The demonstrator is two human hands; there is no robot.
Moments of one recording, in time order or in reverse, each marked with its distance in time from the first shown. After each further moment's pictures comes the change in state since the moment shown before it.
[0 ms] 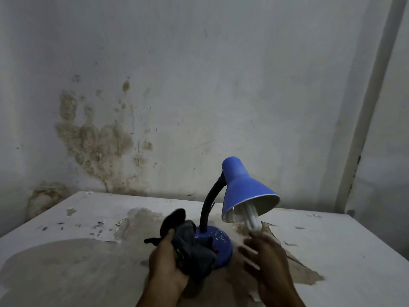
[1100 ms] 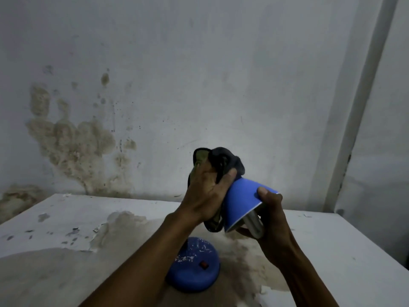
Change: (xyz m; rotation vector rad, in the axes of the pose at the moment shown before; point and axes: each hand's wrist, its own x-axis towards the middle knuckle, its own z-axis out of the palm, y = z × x) left_hand 0.025 0.000 0.129 1.177 -0.681 1.000; right_hand 0.060 -0.061 -0.012 -0.094 -0.353 -0.235
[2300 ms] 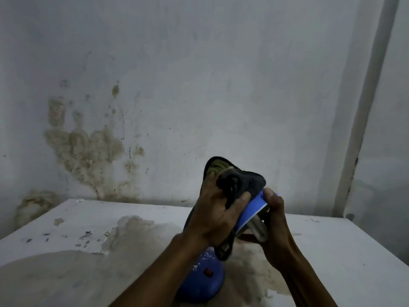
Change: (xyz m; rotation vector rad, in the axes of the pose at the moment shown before) left_hand -0.030 0.012 0.007 0.079 -0.002 0.146; right_hand -0.010 -0.003 0.007 -0.032 -0.036 -0.068
